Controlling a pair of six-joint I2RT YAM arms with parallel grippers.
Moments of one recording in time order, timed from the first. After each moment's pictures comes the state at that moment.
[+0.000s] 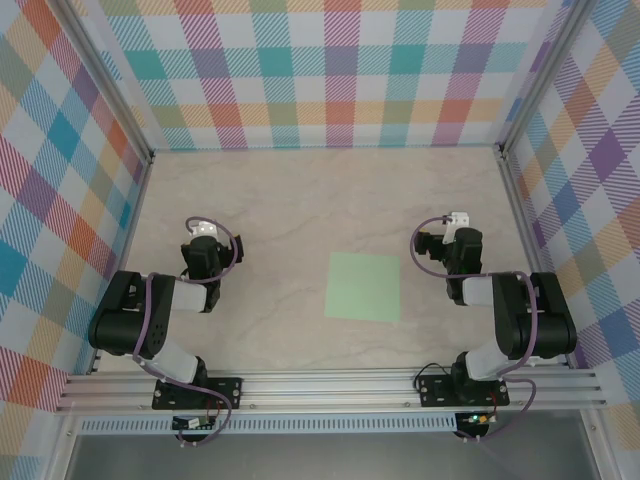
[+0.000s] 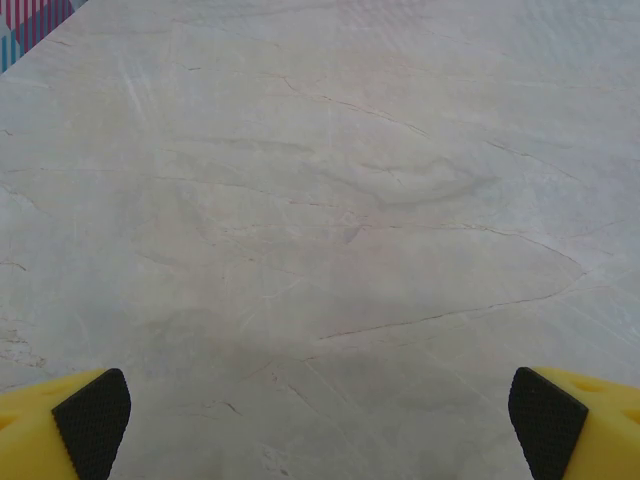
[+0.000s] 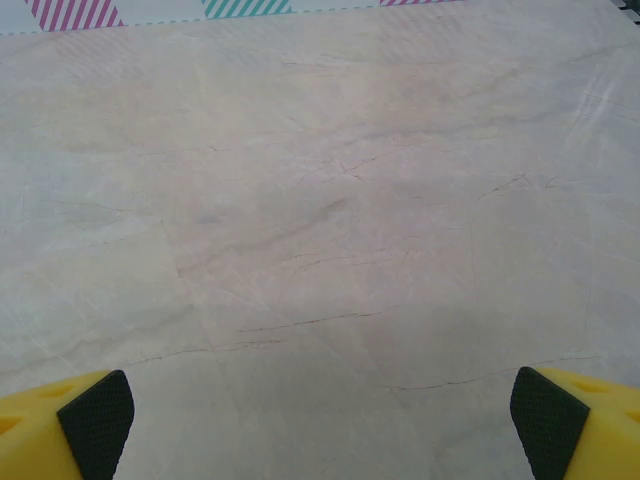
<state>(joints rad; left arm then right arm) -0.11 1.57 0.38 0.72 -0.27 -0.12 0.03 1.53 0.40 0.69 -0.02 0.06</state>
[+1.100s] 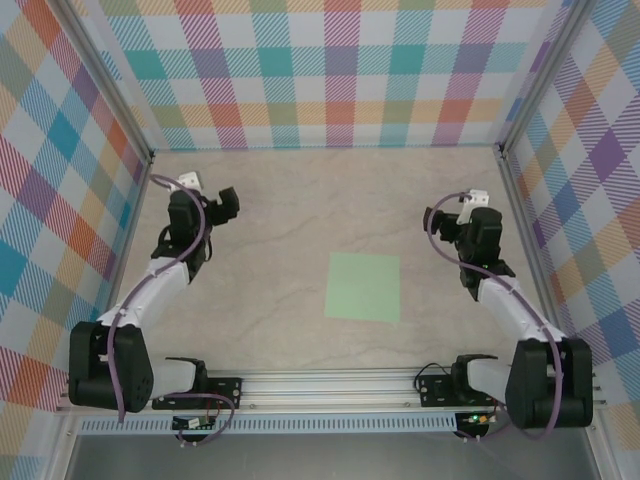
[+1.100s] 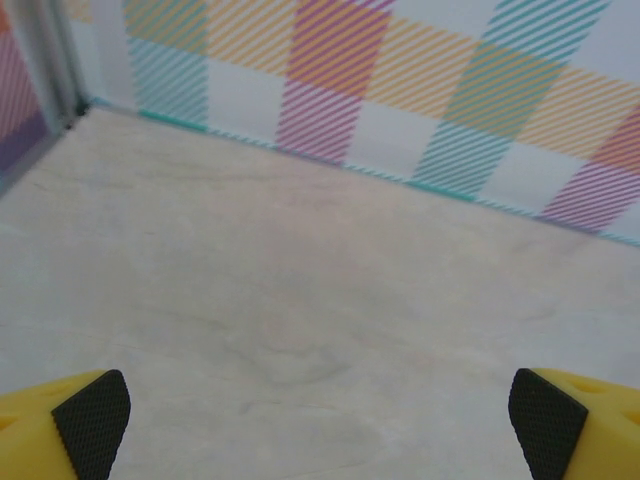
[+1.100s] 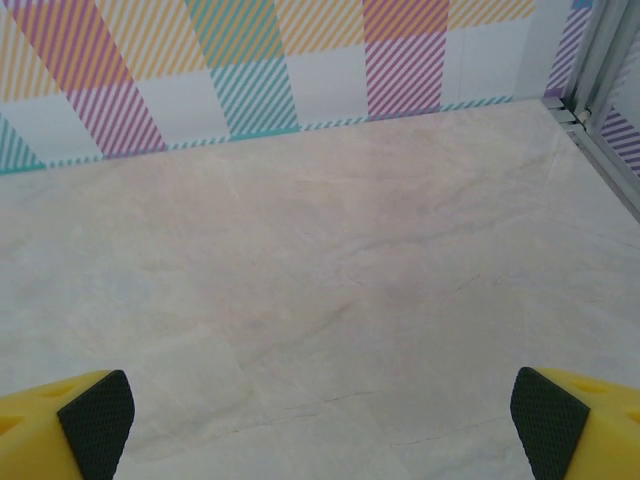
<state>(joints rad) -0.11 1.27 0.83 0.06 -0.15 -0.32 0.03 1.14 0.62 0.14 -0.01 0.16</state>
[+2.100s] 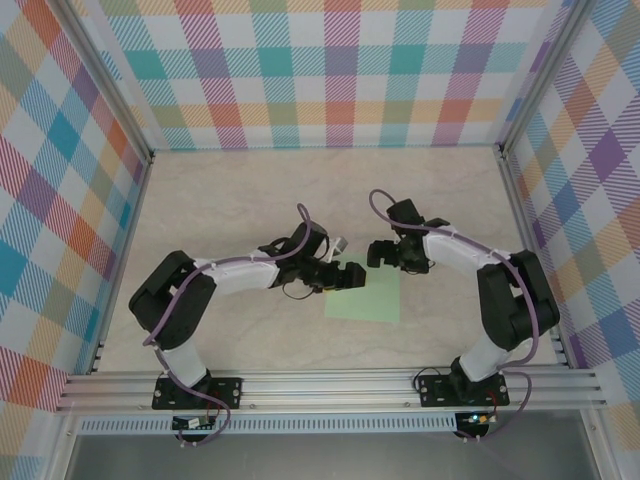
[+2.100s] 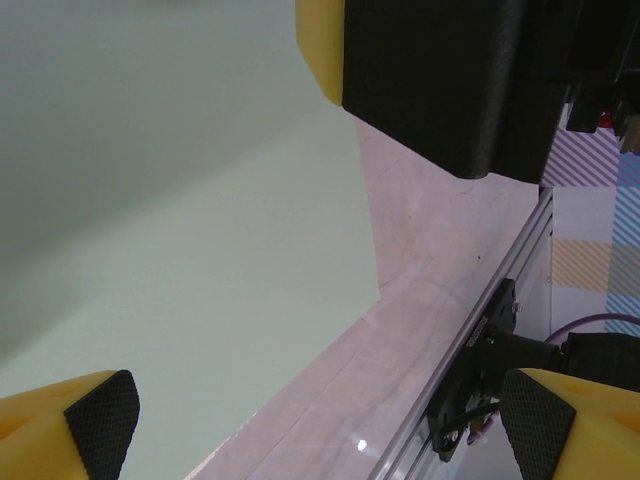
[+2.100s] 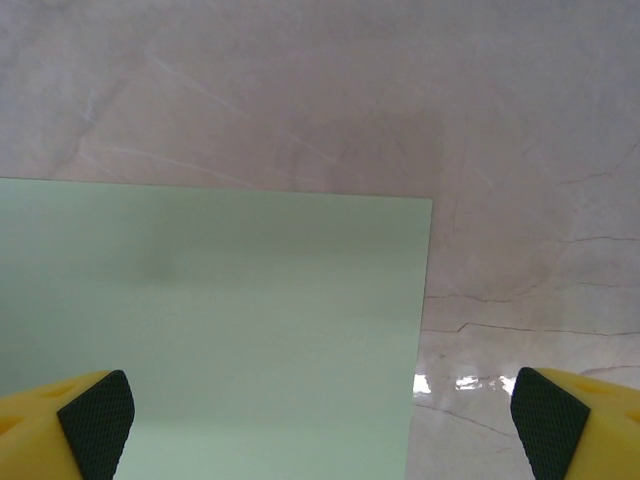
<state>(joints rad) -0.76 1.75 0.98 -0.08 0.59 -0.74 0.42 1.65 1.00 -0.63 -0.02 0.48</state>
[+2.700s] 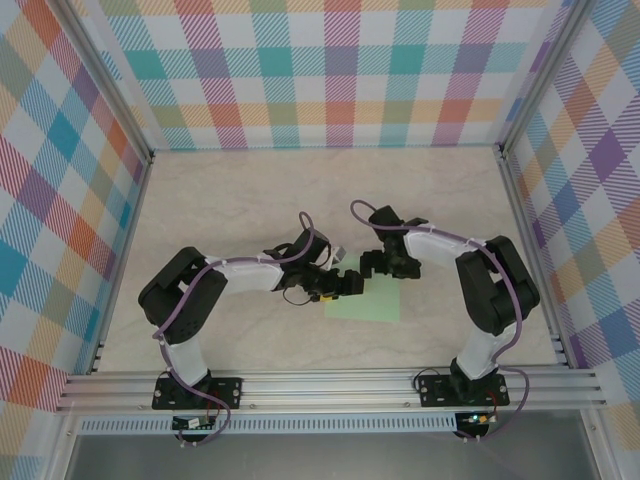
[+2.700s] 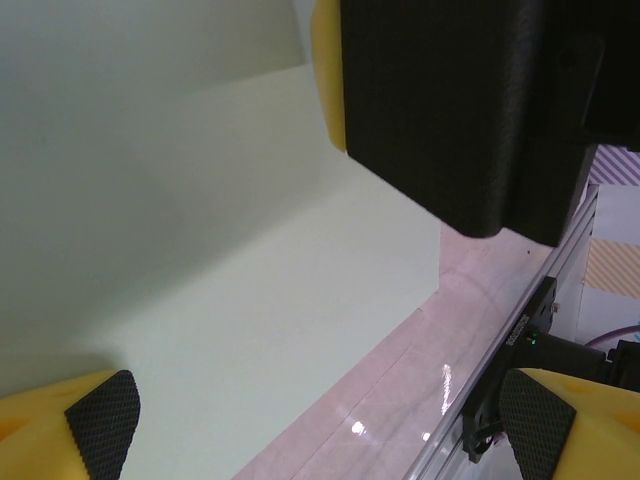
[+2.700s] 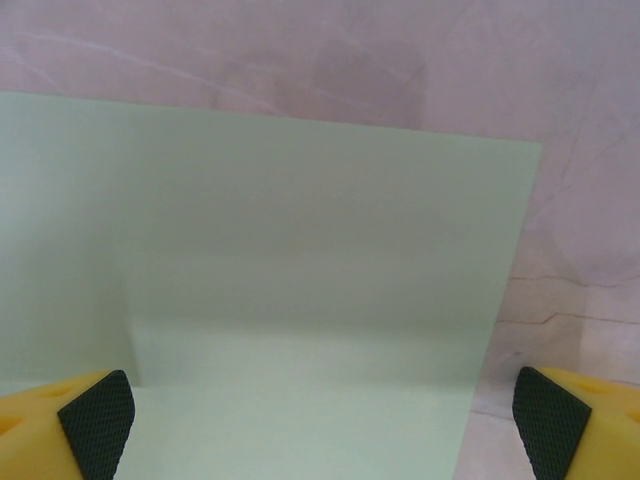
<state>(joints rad) -0.76 1.80 0.95 -0.08 0.58 -0.75 0.51 1.76 1.05 -0.69 0.02 0.48</state>
